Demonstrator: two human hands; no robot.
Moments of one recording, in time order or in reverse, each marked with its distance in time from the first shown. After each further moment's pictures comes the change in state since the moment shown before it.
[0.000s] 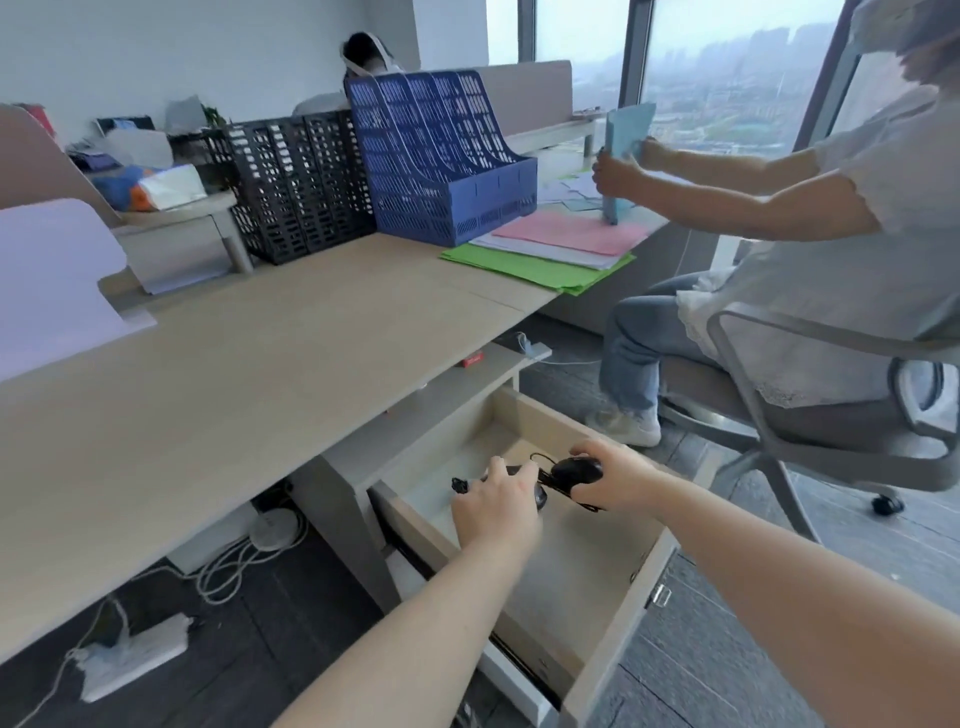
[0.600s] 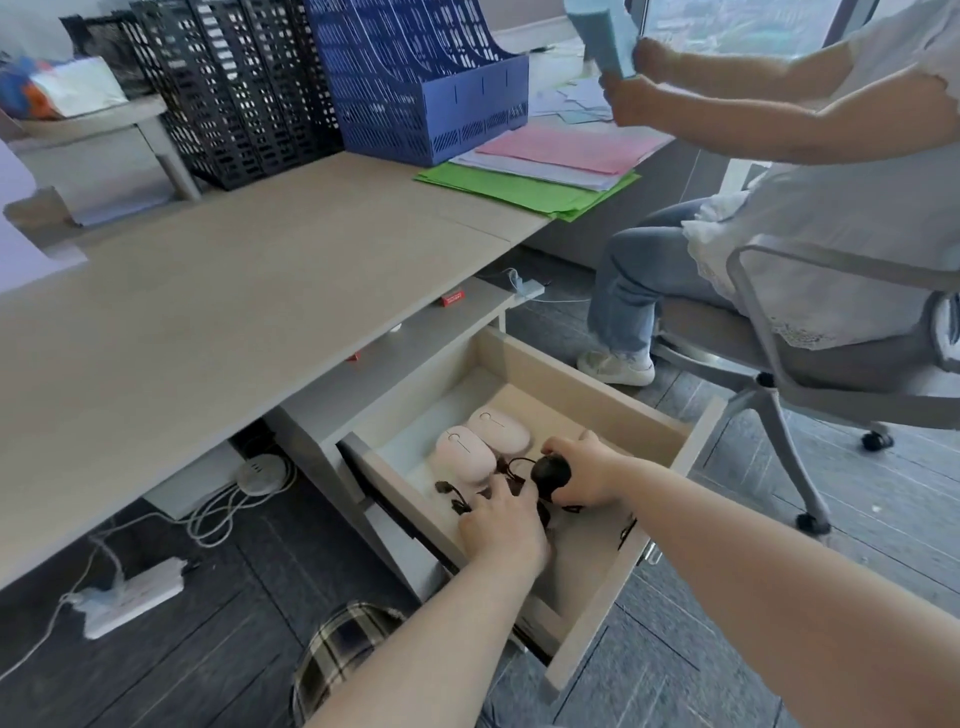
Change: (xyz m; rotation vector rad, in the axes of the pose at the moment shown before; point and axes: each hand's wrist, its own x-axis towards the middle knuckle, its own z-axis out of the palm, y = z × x) left_hand -0.003 0.009 0.088 0.076 -0.299 -0.073; right_hand 0.027 0.023 0.055 -0.216 -0.281 0.041
